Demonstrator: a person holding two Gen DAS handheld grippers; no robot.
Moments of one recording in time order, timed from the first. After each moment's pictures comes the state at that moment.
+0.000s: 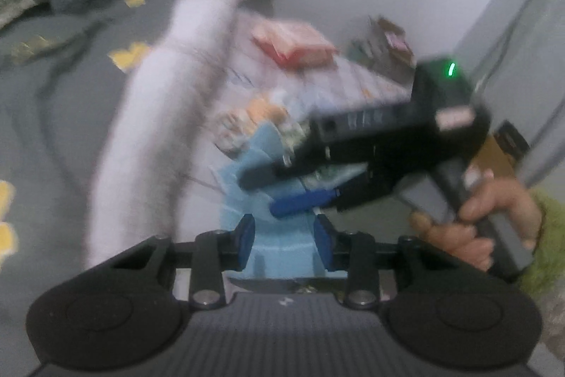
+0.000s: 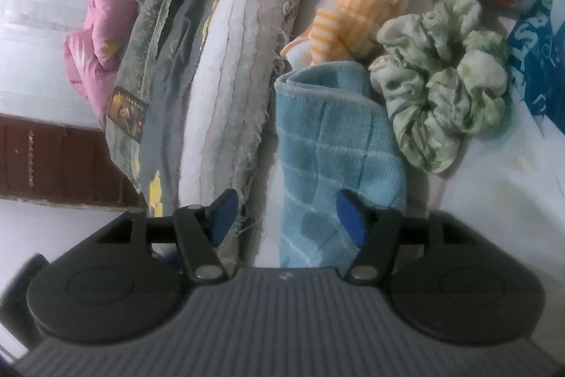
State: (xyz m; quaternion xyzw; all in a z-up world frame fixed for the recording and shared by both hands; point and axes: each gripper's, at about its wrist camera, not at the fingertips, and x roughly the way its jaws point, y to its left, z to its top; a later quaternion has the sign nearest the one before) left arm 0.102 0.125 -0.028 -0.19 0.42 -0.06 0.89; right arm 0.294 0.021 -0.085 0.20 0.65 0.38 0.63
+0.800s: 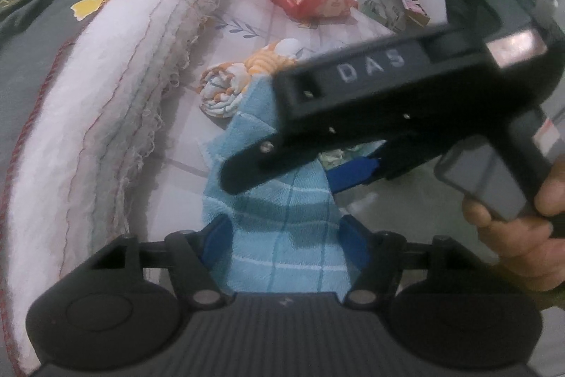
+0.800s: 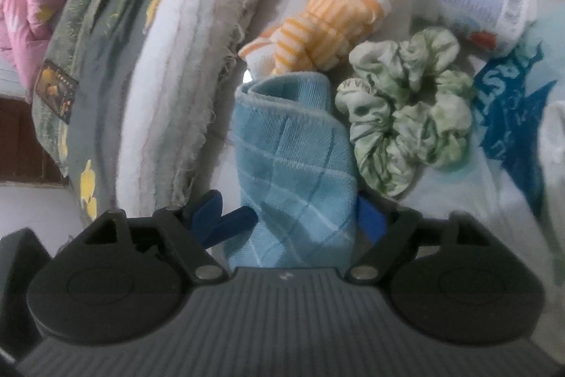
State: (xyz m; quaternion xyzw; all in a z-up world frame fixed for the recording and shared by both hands) left arm 0.151 0.115 -0.073 -0.19 0.47 -0.06 0.86; right arm 0.307 0.051 -0.075 0.06 0.69 0.31 0.66
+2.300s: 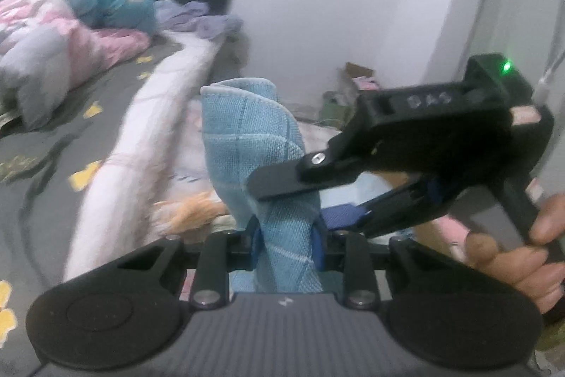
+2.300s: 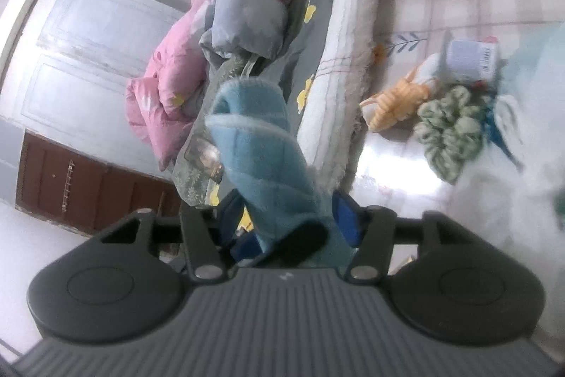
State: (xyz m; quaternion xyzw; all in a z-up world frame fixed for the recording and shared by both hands) left arm 0.095 0.046 0.053 -0.11 0.30 -0.07 0.95; right arm 0.250 -0.069 0.049 0.27 0.54 0.41 0.68
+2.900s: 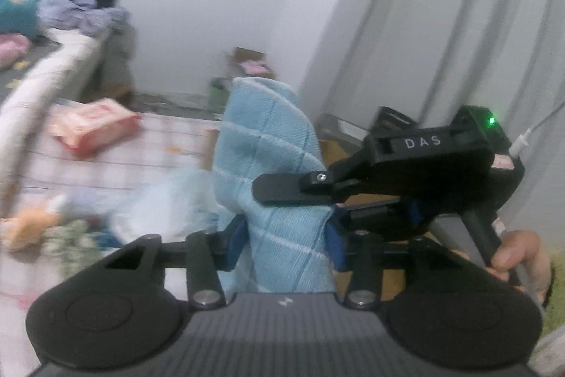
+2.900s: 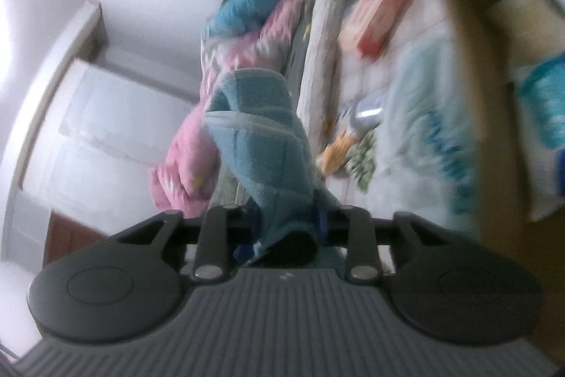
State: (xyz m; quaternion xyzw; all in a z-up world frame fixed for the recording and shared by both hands) left arm 0.114 -0.076 0.061 -0.11 0.29 -0.26 0.91; right arm 0.189 -0.255 0.048 0.40 0.43 0.35 0.73
